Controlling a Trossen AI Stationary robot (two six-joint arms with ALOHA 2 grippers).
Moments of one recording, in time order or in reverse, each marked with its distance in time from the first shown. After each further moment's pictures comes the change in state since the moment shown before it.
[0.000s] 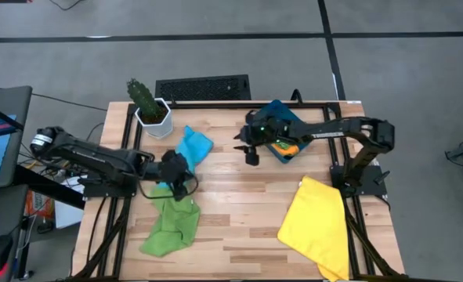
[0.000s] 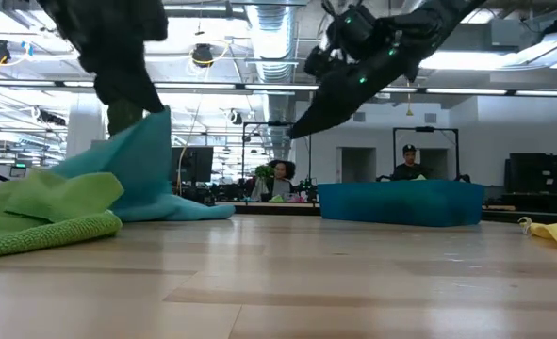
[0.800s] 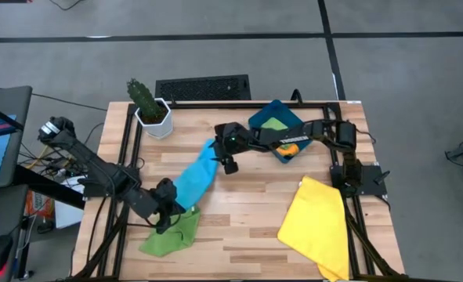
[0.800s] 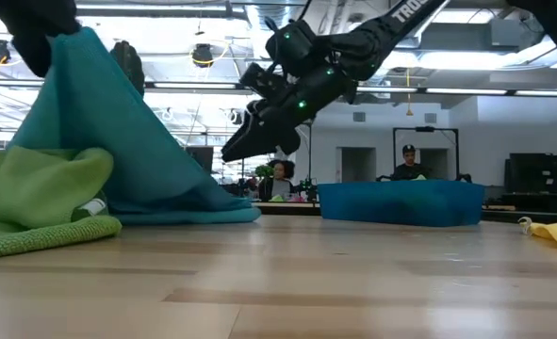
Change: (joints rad) left arm -0.414 -0.005 0.001 0.106 -0.061 -0.291; right arm 0.087 0.356 0.326 0.007 0.000 -0.275
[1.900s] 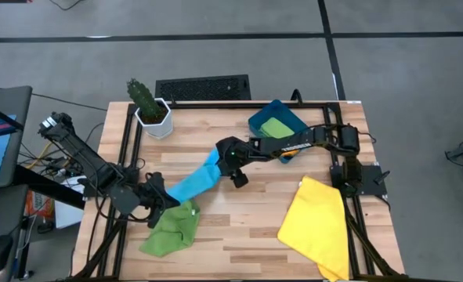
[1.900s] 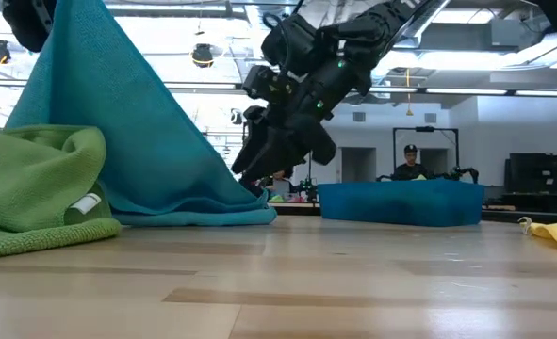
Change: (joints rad) left arm -0.085 -0.150 0.002 -0.053 -0.187 -0.056; right arm 0.094 -0.029 -0.022 -0.190 -0.001 -0.070
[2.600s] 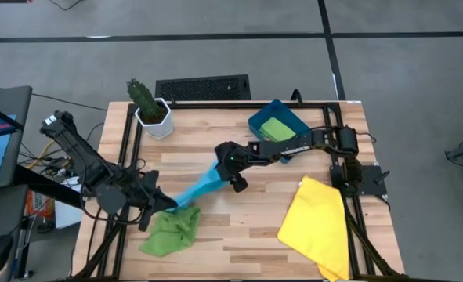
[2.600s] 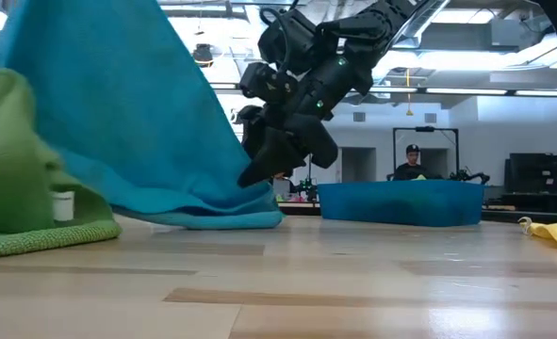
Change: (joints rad) left arm -0.061 0.001 0.132 0.008 -0.077 0.112; right arm 0.032 0.023 0.001 0.024 0.007 0.004
